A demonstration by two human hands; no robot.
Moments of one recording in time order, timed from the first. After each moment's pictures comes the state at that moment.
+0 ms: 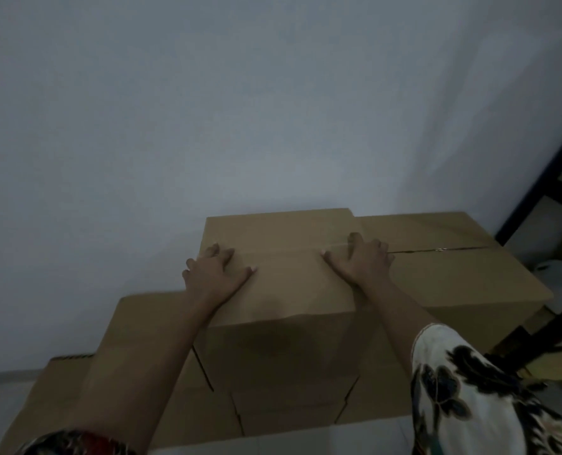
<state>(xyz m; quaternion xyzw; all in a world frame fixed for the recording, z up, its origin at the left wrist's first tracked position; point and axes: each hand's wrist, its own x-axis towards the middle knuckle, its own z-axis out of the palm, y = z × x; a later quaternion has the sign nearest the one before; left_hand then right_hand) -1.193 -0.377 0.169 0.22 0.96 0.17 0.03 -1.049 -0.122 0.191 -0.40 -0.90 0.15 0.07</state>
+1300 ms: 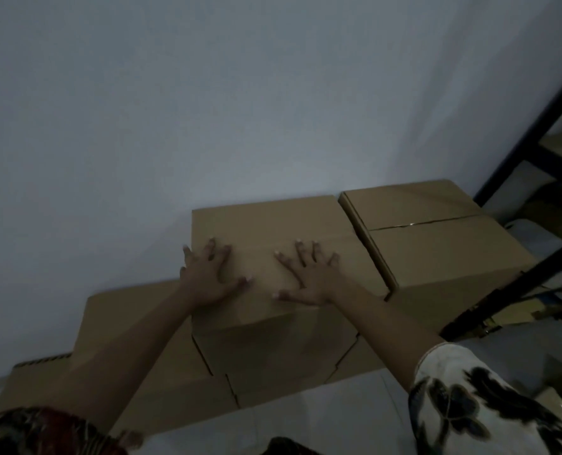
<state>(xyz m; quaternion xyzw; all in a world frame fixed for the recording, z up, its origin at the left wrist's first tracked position) -1.258 -0.371 0.113 0.35 0.91 0.12 0.17 -1.094 -0.171 0.128 -0.17 -0.97 0.07 -0.17</state>
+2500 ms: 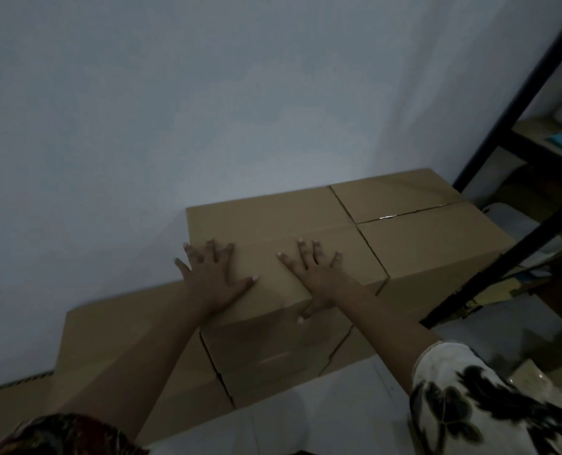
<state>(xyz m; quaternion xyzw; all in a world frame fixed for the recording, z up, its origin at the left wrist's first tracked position) -1.240 -0.339 0.107 0.38 0.92 0.06 0.09 -1.075 -0.155 0.122 -0.17 -0.96 -0.01 -0.21</state>
